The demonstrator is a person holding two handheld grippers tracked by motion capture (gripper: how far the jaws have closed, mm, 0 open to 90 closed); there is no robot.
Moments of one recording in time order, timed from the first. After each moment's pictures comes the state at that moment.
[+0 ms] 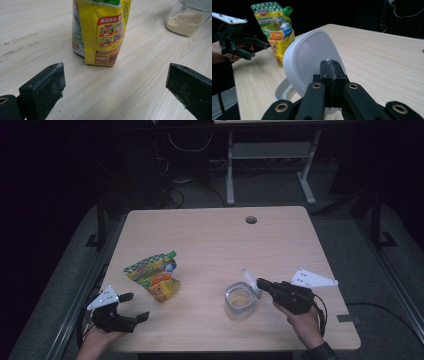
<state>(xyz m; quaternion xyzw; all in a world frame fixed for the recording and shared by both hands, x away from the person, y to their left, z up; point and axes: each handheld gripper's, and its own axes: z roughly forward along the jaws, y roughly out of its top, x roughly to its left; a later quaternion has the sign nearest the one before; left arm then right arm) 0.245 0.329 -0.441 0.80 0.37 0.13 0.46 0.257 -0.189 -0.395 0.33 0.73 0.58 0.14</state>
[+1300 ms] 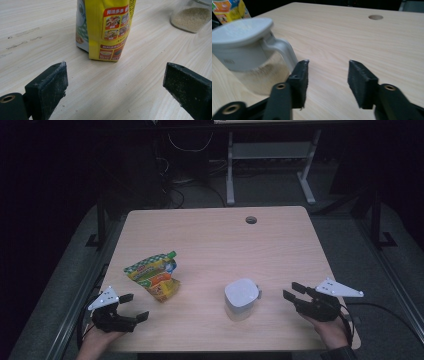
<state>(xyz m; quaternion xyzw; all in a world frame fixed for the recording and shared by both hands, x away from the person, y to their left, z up) 0.246 0.331 -0.446 0.80 0.38 0.13 0.45 0.248 -0.260 -0.434 0.41 0.73 0.51 0.18</state>
